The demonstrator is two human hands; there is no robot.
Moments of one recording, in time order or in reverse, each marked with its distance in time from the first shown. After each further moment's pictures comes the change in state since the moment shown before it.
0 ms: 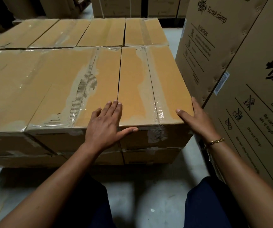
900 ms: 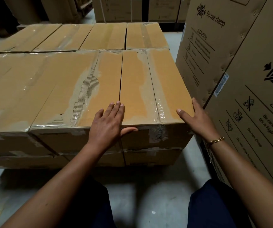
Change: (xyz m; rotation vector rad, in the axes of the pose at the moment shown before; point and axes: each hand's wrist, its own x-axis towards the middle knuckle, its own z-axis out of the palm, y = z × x) left_hand -0.001 0.002 0.002 0.062 0.025 0.035; right_hand 0.000 -0.001 -0.001 -0.089 0.032 -0.021
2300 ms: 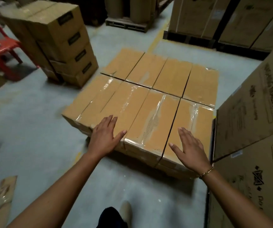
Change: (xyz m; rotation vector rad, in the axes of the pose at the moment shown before) left_hand -0.121 -0.186 -0.423 -0.423 -0.121 -0.645; right_hand -0.095 -0.384 -0.198 -0.402 -0.459 -0.472
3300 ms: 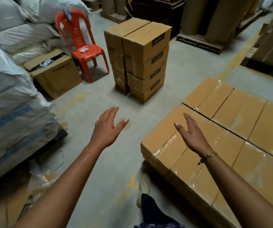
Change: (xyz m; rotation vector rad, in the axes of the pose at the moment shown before) left_hand 0.107 -0.450 -0.287 -0.242 0.260 -0.355; right_hand 0.308 -0.548 0.032 0.409 -0.097 -0.239
